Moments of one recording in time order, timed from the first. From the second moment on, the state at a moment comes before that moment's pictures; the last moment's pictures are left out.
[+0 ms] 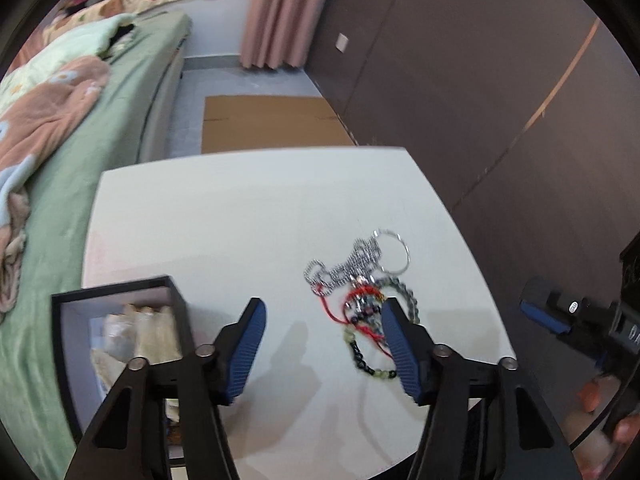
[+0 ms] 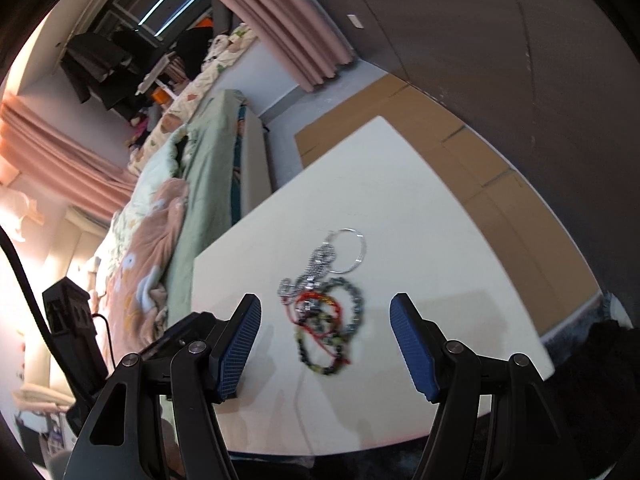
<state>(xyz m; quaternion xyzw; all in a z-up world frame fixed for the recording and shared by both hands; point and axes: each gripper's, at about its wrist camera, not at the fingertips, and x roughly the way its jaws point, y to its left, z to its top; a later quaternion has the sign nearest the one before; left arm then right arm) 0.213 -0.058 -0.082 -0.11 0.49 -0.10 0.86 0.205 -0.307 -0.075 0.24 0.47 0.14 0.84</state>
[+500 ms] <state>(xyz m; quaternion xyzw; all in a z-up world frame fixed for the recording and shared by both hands) 0.214 -0.111 -0.143 -0.01 0.54 -0.08 0.84 0.210 -0.336 -0.101 0.25 0.52 0.10 0.81</state>
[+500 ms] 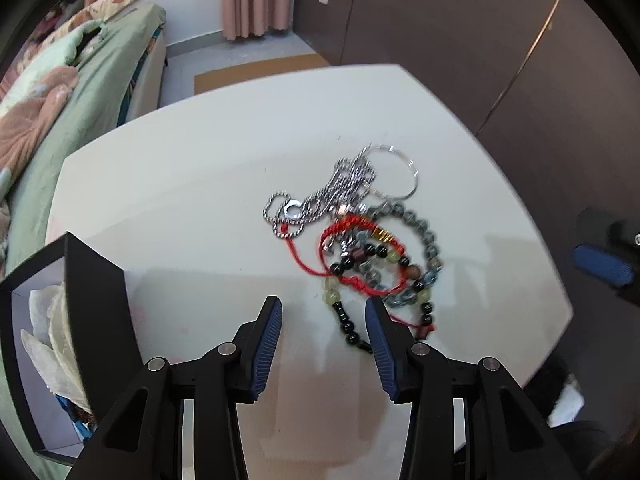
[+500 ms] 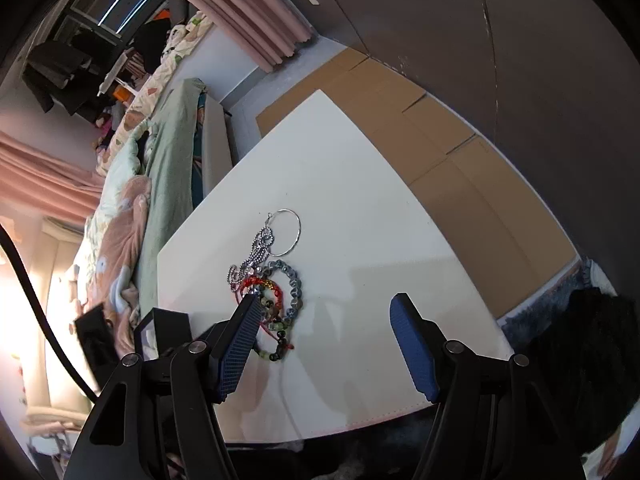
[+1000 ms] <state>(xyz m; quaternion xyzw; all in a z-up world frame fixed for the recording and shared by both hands) 0.203 -0.114 -0.142 0.03 0.51 -0.07 0.86 0.210 -0.326 -0.099 0.22 0.53 0.10 0.81</state>
